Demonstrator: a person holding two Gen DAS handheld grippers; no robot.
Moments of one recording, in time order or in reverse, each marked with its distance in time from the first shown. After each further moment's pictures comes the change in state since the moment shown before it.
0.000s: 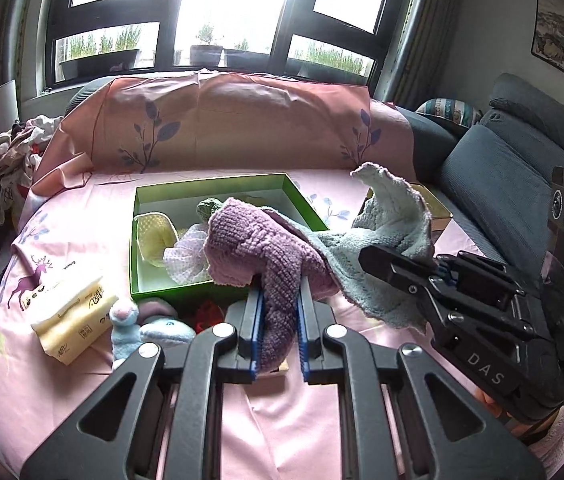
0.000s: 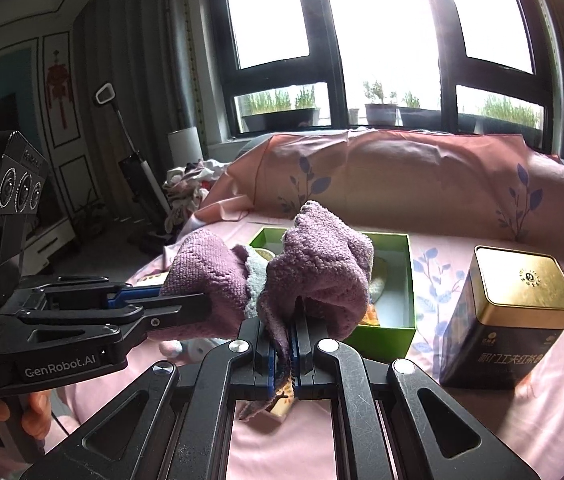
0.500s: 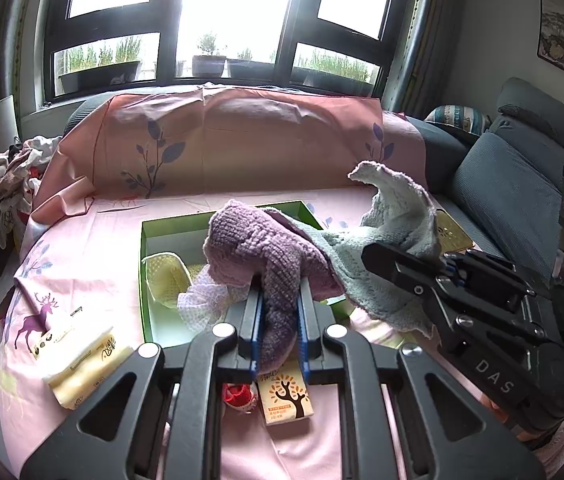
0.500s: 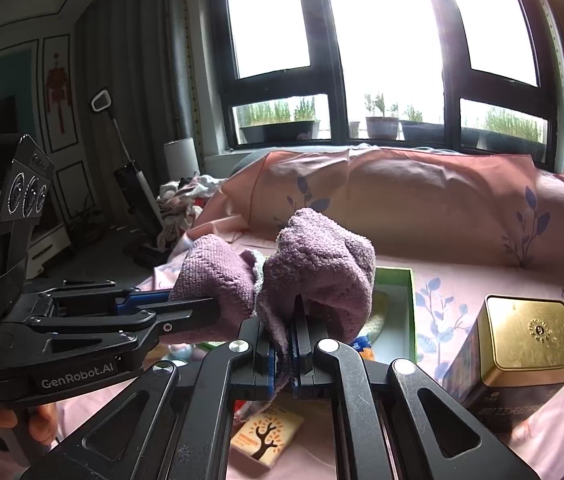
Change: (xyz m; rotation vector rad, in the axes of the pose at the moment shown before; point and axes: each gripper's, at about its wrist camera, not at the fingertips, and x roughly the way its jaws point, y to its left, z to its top) left arm 0.022 0.017 0.040 0.023 -0.030 0.023; right arm 0.026 -0.004 0.034 -0.020 -0.038 -0.010
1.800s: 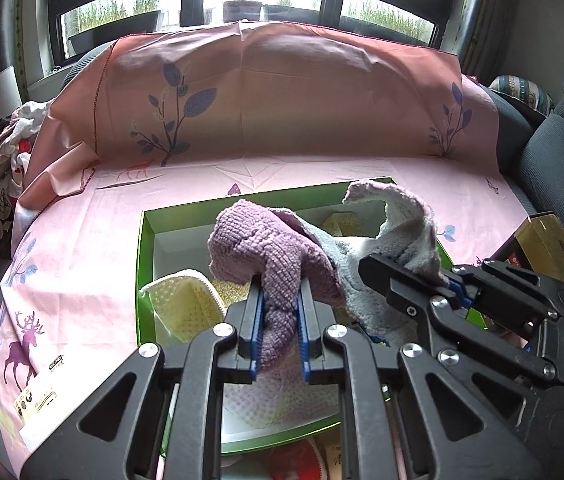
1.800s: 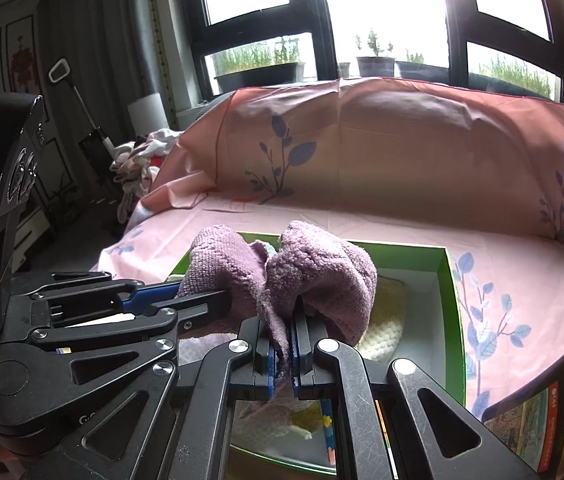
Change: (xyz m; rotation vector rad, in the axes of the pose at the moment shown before) left arm 0.137 0.054 0.024 -0.038 0.181 0.137; right arm 0.147 -0.038 -0.003 0.059 0.198 -0.026
